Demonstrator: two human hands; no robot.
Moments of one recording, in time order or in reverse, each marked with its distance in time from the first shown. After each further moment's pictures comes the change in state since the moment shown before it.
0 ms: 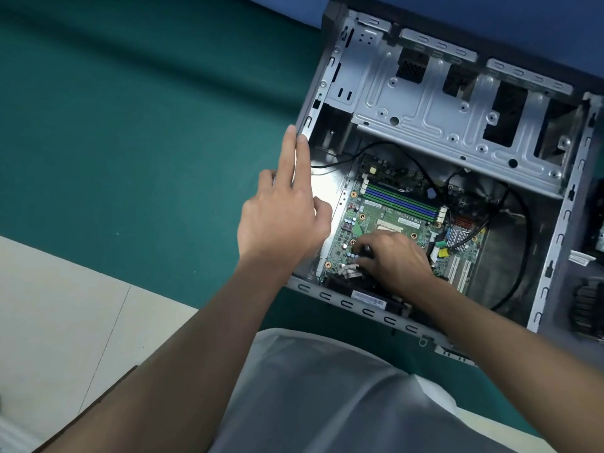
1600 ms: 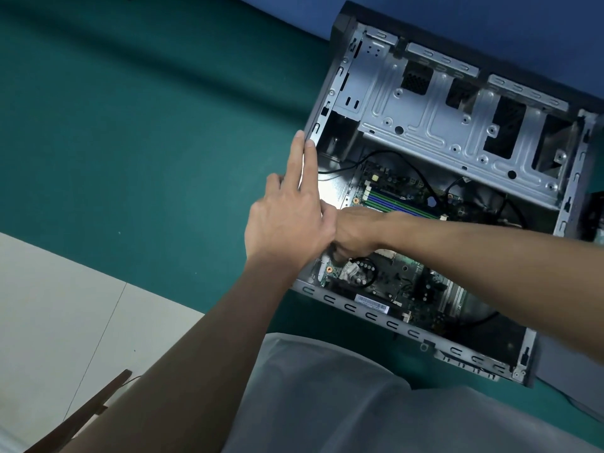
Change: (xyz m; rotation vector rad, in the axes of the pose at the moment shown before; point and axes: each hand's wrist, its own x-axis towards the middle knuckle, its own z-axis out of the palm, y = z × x) left_hand 0.000 0.000 0.005 -0.025 0.032 -0.005; right_hand 0.052 -0.061 -0.062 -0.344 -0.451 -0.393
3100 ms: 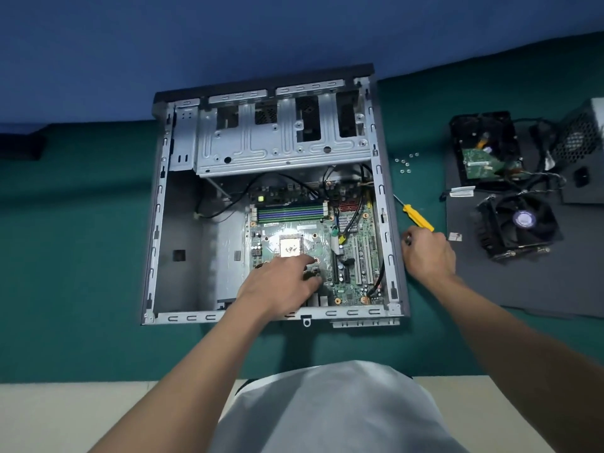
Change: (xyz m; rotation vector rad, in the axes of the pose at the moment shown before) left_hand -0.036 0.130 0.028 0.019 -0.743 0.276; right_hand -0.148 0.119 0.231 0.801 0.840 1.112
